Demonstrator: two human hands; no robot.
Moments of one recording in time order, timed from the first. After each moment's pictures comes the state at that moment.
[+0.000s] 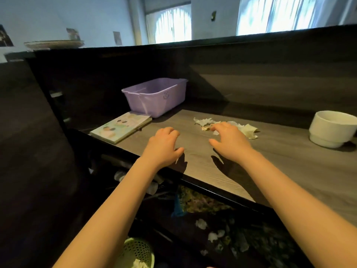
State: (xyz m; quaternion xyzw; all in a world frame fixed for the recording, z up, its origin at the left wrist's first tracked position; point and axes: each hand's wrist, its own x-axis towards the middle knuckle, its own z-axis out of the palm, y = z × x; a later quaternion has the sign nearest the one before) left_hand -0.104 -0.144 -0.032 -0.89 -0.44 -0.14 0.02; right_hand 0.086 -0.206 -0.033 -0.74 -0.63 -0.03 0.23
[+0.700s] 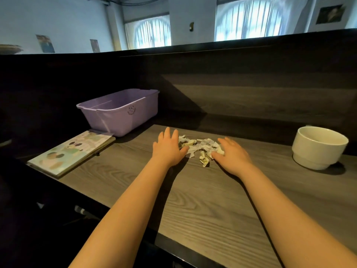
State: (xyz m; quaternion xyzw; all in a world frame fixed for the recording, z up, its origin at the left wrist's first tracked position) left_hand 0.051 -0.046 -0.053 -0.88 -0.46 -0.13 -0.05; right_hand 0.215 -0.157 -0.068 -0.83 -0.52 0.03 0.20
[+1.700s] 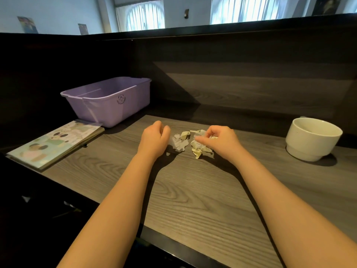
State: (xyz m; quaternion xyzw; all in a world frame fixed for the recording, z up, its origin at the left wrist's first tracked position) left_hand 0.043 -0.043 -0.061 -0.79 -0.41 -0.38 -0.24; right_hand 0.207 -0.155 -0.051 -0.72 -0.52 0.15 0.43
